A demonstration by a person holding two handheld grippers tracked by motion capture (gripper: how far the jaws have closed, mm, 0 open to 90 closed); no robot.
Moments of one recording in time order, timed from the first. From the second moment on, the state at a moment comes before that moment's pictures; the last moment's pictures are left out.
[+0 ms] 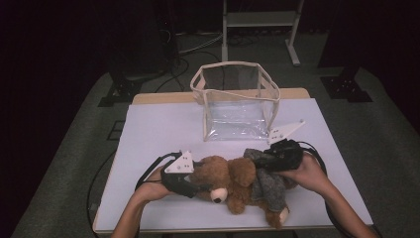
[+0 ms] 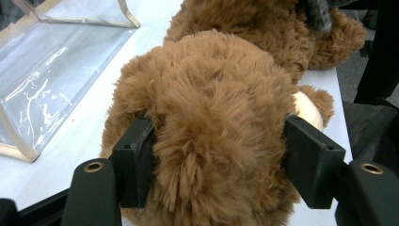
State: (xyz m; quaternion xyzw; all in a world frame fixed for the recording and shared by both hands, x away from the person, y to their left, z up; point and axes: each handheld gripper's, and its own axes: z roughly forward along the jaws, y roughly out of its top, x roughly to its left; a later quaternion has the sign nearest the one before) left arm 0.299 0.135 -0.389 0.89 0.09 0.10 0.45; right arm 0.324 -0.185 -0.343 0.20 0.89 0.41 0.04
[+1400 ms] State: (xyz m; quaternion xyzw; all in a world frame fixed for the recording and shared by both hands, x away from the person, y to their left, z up) left arm 0.332 0.104 -0.383 0.90 0.12 0.04 0.42; right arm 0.294 -0.250 -0.389 0.27 0.85 0.46 0.04
